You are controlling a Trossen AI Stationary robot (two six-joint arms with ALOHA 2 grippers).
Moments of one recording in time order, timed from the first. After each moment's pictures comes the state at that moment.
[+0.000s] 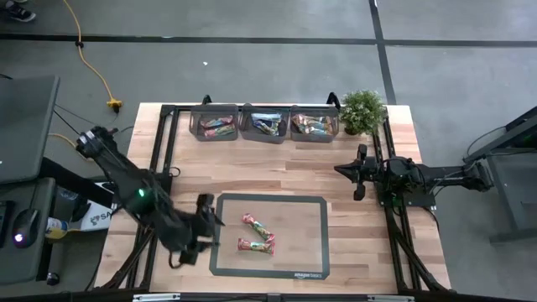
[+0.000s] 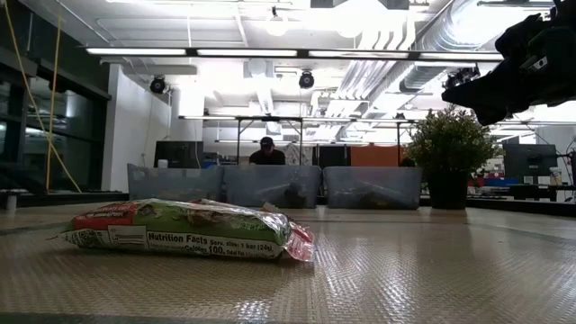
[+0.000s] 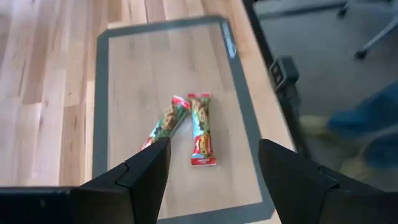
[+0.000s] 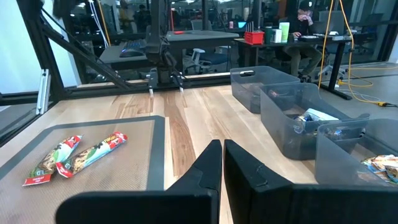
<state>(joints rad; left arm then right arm) -0.75 1.35 1.37 -0.87 -0.39 -0.43 0.01 0.13 0.01 0.06 0.17 0.07</state>
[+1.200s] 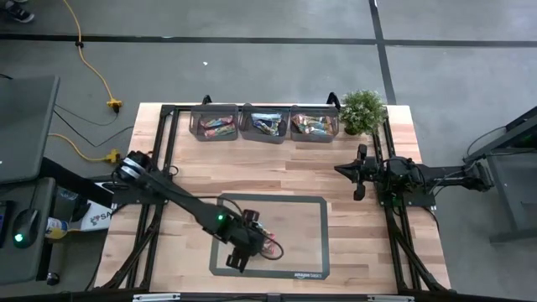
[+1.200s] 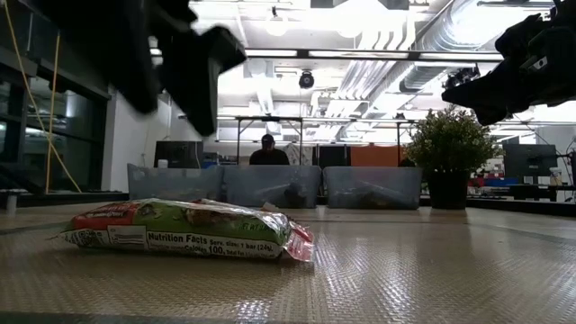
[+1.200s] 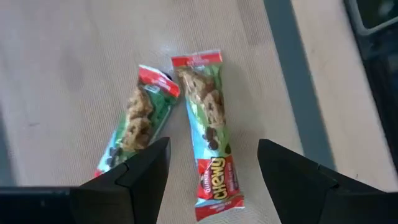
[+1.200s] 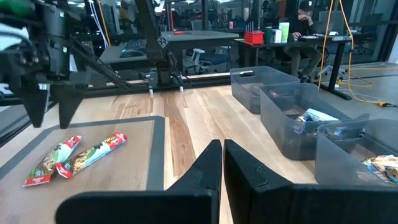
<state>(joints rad) -0.51 1.85 1.37 -0.62 -0.07 -0.22 0.01 0.13 0.01 0.06 0.17 0.07</state>
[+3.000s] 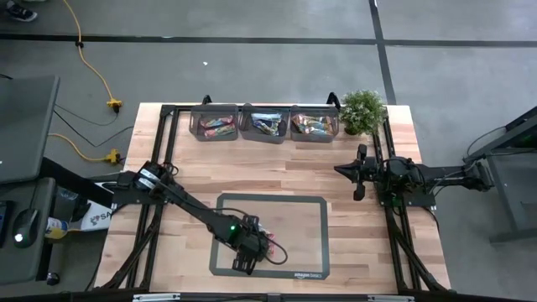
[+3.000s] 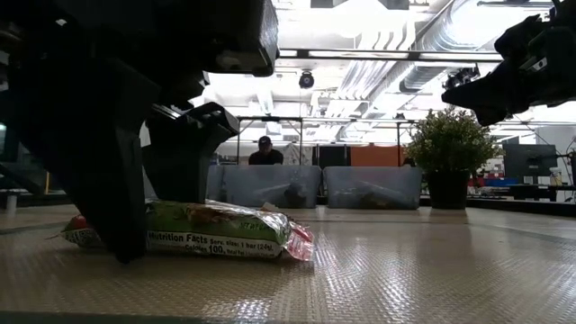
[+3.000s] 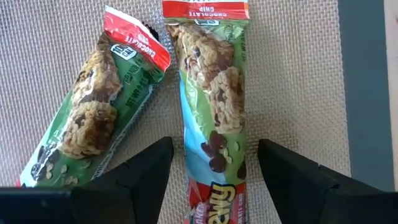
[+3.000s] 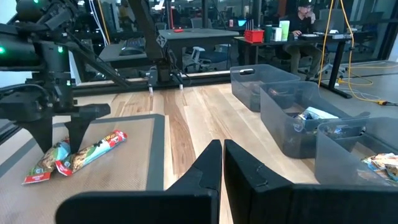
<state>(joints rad) -0.51 2.03 1.37 -0.57 -0.06 -0.35 0.01 0.13 0.01 0.06 0.17 0.07</state>
